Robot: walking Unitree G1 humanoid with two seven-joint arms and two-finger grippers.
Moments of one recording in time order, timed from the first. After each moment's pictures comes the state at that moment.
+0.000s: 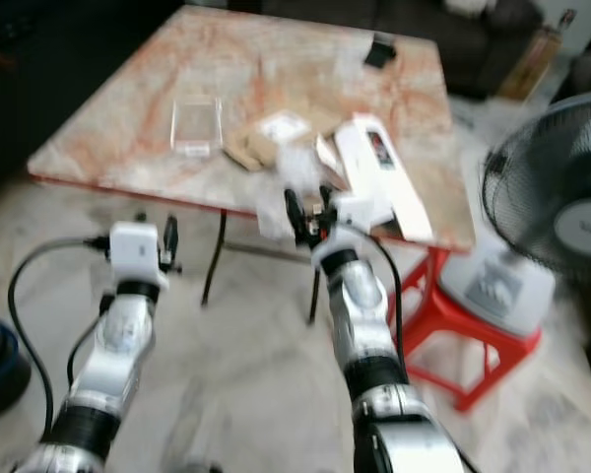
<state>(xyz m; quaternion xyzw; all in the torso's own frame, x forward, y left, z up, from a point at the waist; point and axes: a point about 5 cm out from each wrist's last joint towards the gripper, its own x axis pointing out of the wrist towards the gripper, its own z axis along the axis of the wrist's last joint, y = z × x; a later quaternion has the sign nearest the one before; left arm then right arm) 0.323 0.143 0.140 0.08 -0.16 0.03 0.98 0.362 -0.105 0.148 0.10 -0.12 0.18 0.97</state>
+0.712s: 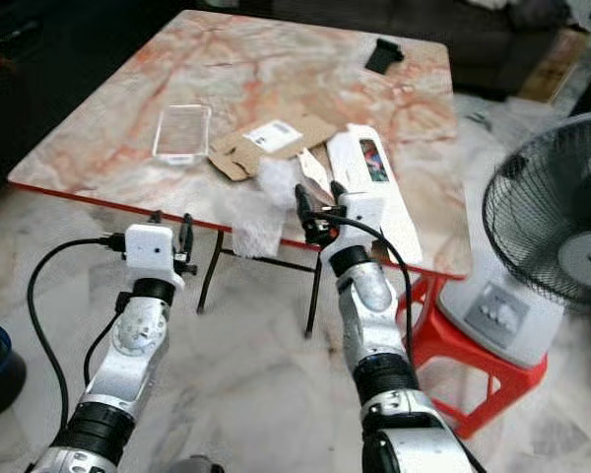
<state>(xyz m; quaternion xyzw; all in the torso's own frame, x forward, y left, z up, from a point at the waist) 0.323 0.132 0.141 0.07 -0.16 0.01 0.98 0.361 -0.114 0.153 0.09 -0.13 0.18 0.97</state>
